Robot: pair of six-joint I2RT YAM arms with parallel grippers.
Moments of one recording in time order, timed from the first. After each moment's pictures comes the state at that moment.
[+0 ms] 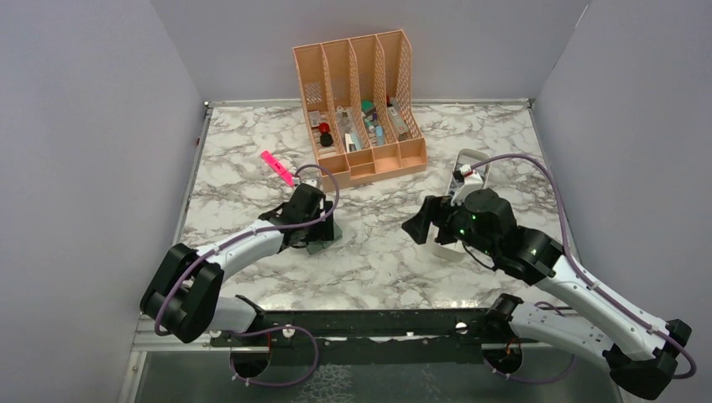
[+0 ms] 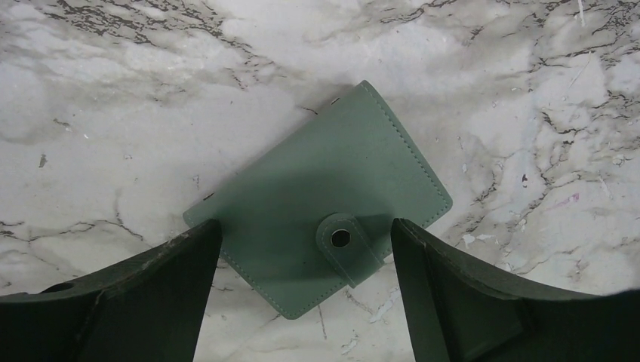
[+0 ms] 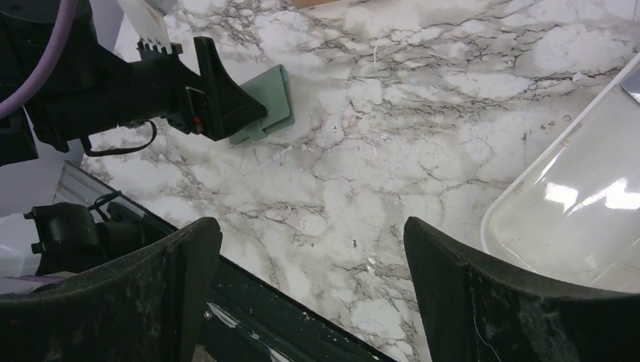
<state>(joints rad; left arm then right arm) -0.56 1.33 0.65 -0.27 -0.14 -0.51 0.83 0.80 0.86 -0.55 0.14 0.60</state>
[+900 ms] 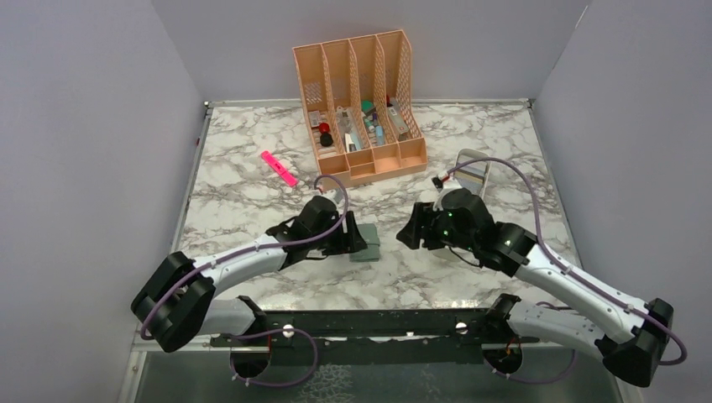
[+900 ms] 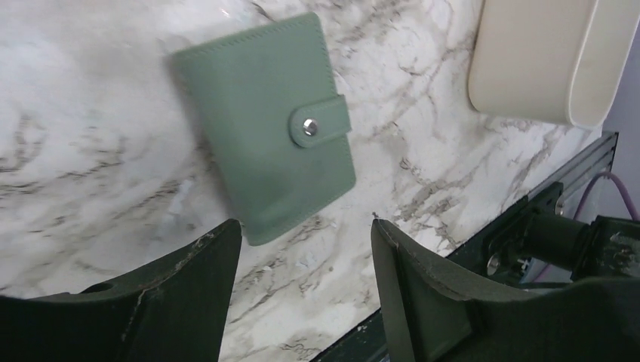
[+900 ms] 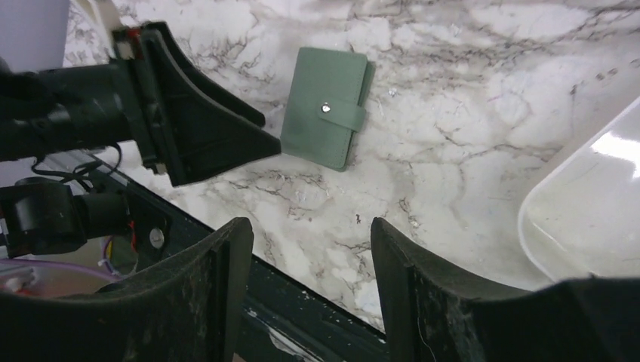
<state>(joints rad) -0.77 1.27 0.58 -0.05 0.15 -0.79 0.83 0.89 0.81 -0.53 0.07 0.63</state>
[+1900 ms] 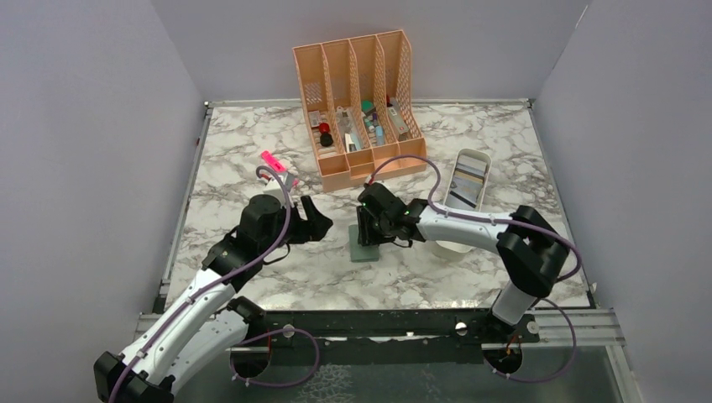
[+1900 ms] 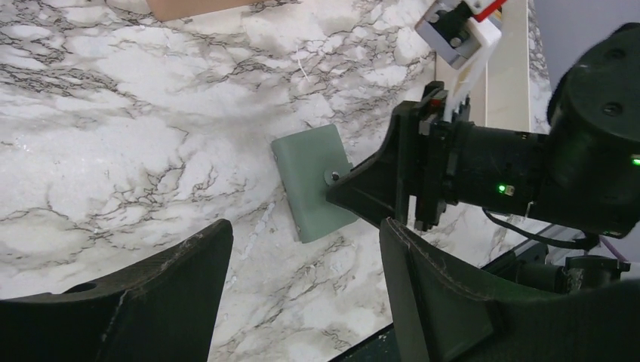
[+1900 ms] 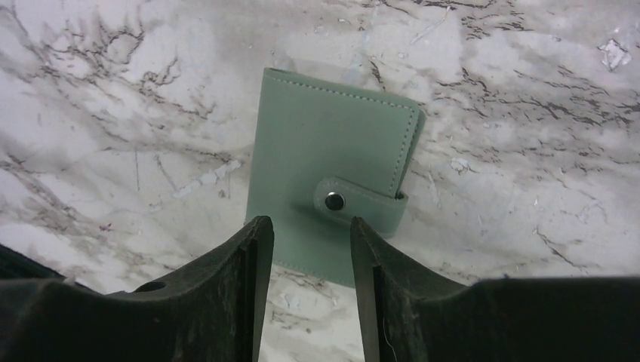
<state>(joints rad) -0.56 0.72 0.62 -0.37 0.06 -0.61 0.93 1.66 1.04 -0.34 0.09 0.66</state>
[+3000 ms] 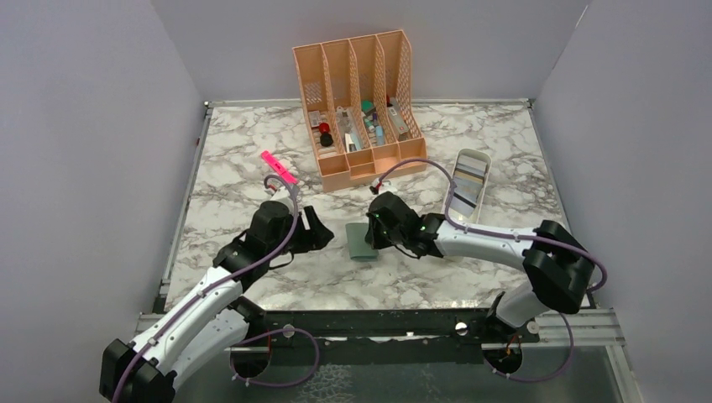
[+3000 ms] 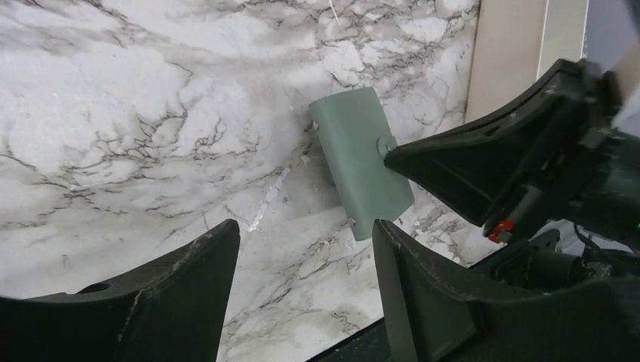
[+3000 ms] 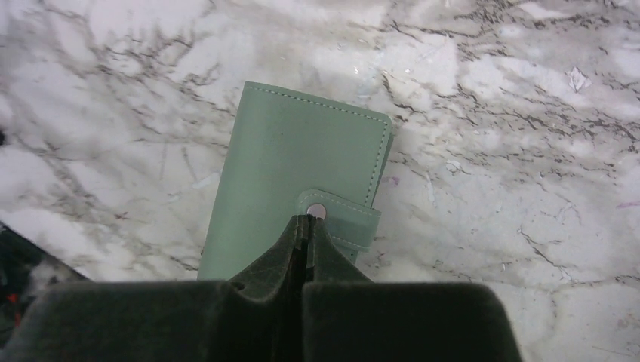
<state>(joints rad) -0.56 0.75 0.54 -0.37 0.08 -0.67 0.97 1.57 0.91 -0.18 0.18 0.61</state>
